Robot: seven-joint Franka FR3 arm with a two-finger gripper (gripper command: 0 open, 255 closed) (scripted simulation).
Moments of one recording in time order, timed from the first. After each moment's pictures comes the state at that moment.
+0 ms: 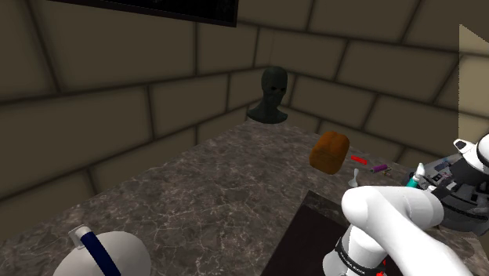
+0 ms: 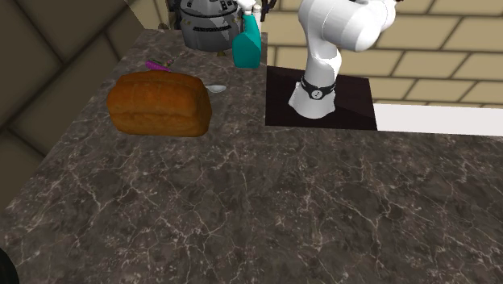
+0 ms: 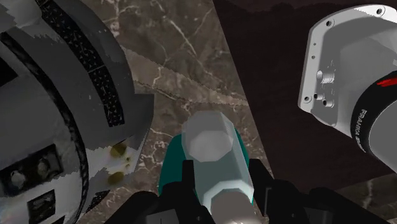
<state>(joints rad) -0.71 -1.78 -0.90 -2.70 -0.88 1.27 -0.80</state>
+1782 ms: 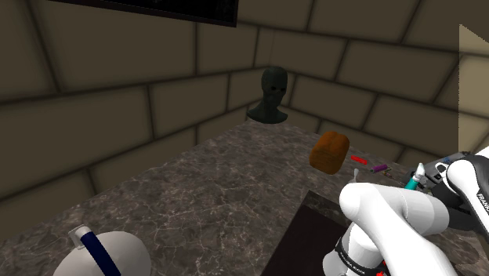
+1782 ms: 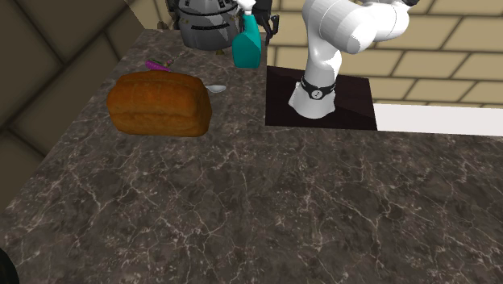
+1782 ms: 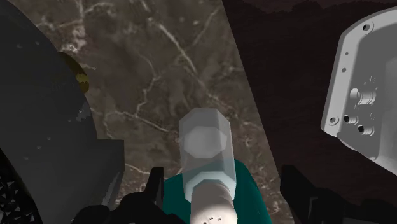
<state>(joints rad) -0.92 -1.78 -1.18 -2.87 -1.09 1.41 -0.91</state>
